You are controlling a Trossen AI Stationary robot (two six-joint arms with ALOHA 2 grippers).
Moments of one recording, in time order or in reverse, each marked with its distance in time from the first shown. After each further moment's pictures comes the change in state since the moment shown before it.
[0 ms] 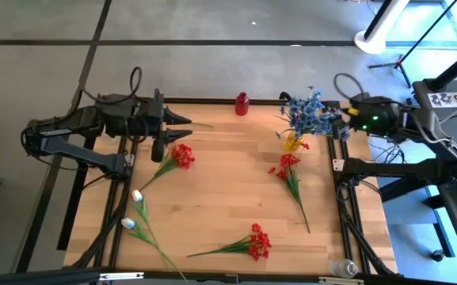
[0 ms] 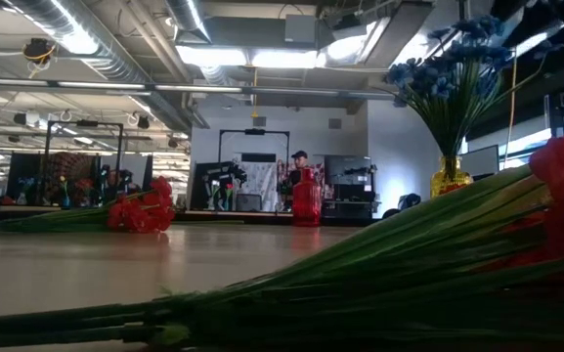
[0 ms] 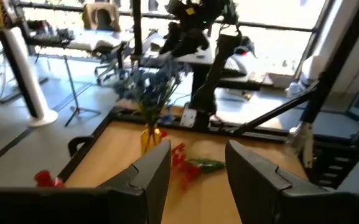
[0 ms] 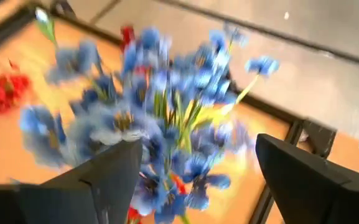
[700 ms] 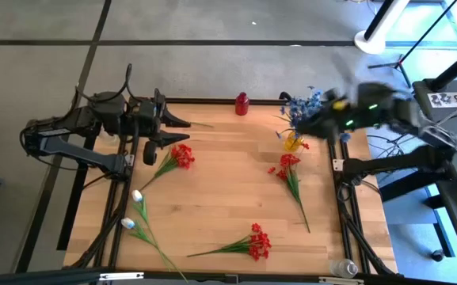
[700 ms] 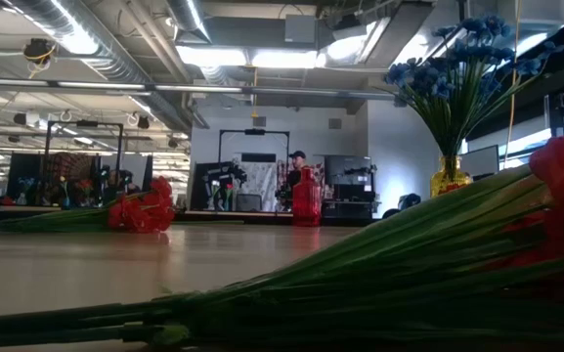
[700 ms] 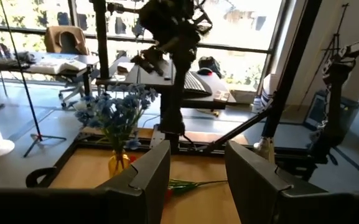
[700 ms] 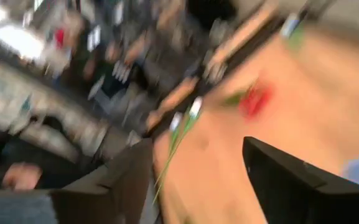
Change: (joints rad) left arm -0.004 -0.009 0.001 0.089 0.134 0.006; right arm 0.196 0.225 0.117 0.534 -0.663 0.200
